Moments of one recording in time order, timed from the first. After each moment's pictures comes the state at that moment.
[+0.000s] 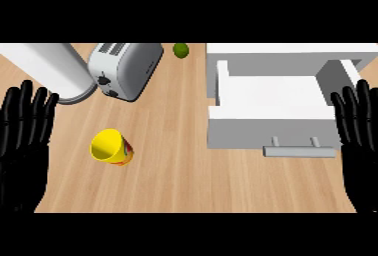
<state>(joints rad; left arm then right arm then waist) 0.01 0.05 0.01 -2.10 0.00 0.03 0.03 0.01 -0.06 0.01 -2.10 -0.01 -0.01 0.00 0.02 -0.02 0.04</state>
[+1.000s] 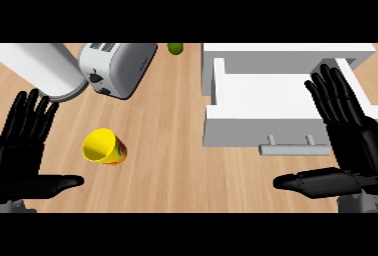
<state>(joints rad) 0.01 0.14 0.22 -1.80 0.31 -0.16 0.02 -0.13 -0.15 -0.03 -1.95 -0.09 0.13 0.09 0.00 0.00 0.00</state>
